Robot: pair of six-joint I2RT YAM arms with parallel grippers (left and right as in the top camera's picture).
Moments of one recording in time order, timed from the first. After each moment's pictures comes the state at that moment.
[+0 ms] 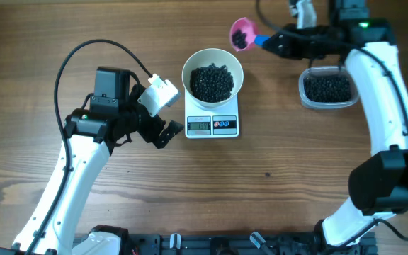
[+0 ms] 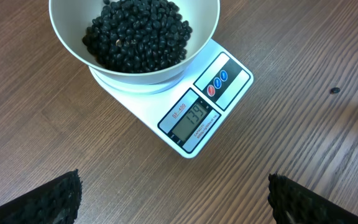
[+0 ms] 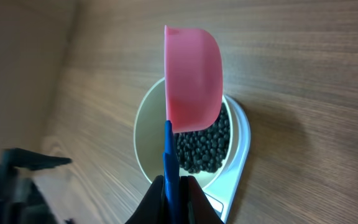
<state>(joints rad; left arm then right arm) -0.18 1.32 1.03 -0.74 0.46 0.56 0.03 1.85 1.76 -0.93 -0.75 0.09</state>
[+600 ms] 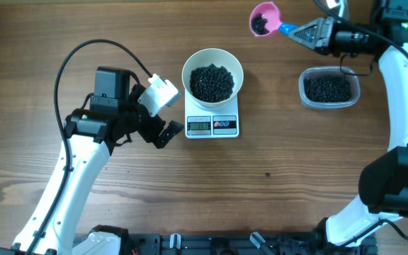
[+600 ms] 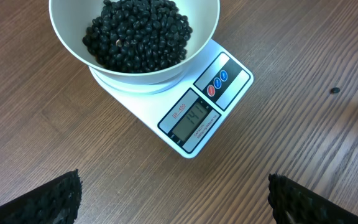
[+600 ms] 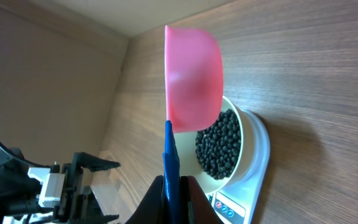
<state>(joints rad) -0.18 1.32 1.03 -0.74 0.46 0.56 -0.12 1.85 1.76 -0.93 -1.00 0.09</state>
